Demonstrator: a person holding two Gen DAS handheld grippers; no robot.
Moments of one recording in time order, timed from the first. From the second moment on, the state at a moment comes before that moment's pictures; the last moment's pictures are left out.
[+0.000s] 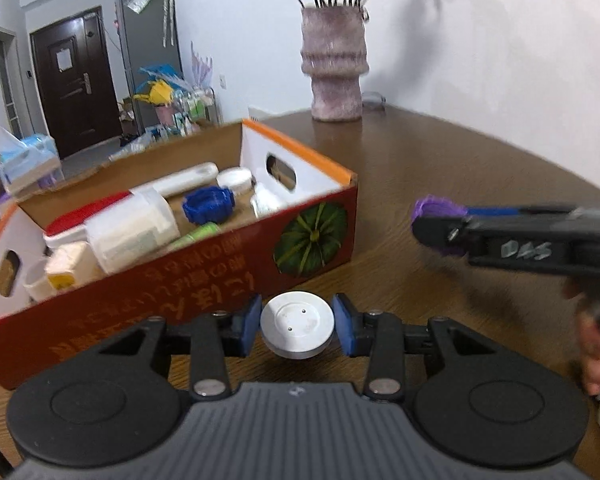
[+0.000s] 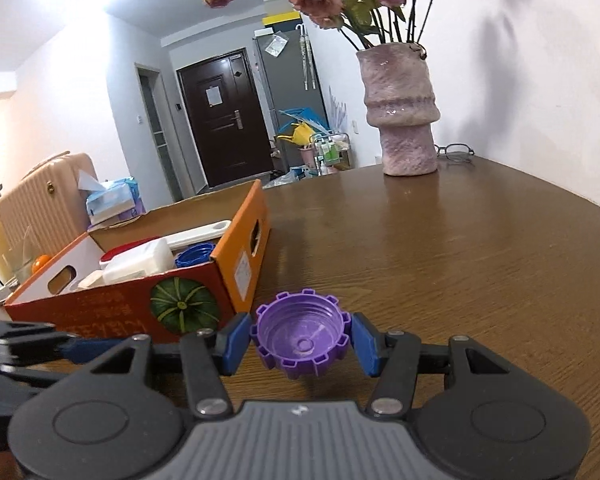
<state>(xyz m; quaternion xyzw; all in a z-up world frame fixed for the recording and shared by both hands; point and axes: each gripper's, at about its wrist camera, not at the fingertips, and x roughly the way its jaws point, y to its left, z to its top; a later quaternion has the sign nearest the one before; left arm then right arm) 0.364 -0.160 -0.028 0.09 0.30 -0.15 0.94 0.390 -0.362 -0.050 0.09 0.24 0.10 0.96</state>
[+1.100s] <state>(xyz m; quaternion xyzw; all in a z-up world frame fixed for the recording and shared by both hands) 0.090 0.002 0.027 -0.06 0.21 -0.06 0.97 0.126 -0.238 0.017 0.01 0.20 0.16 0.97</state>
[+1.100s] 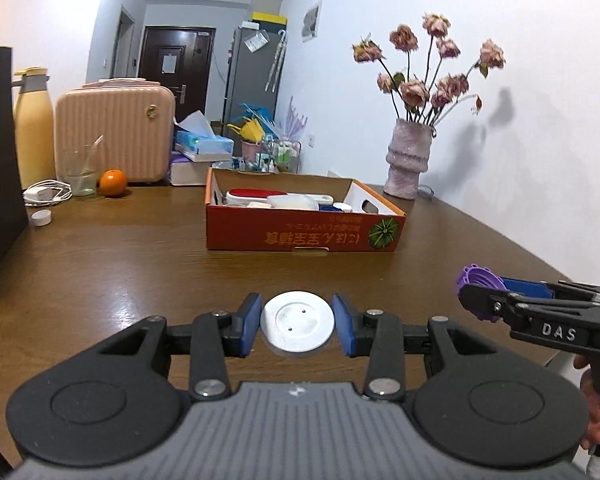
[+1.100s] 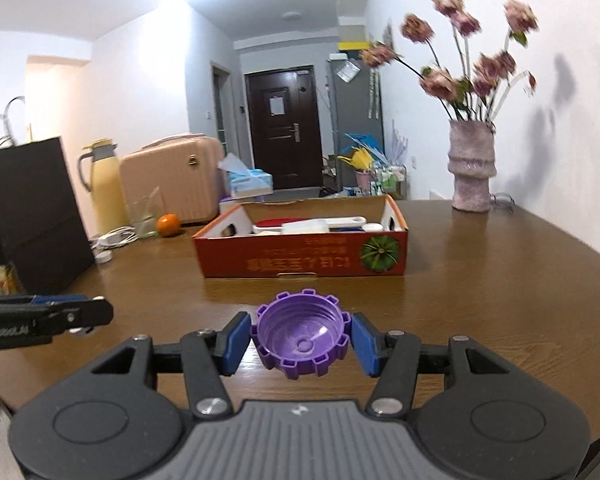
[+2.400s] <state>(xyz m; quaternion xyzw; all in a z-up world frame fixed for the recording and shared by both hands) 0.441 0.055 0.007 -0.02 0.32 -0.12 0.94 0.497 -0.169 0.014 -0.01 0.33 0.27 0.90</state>
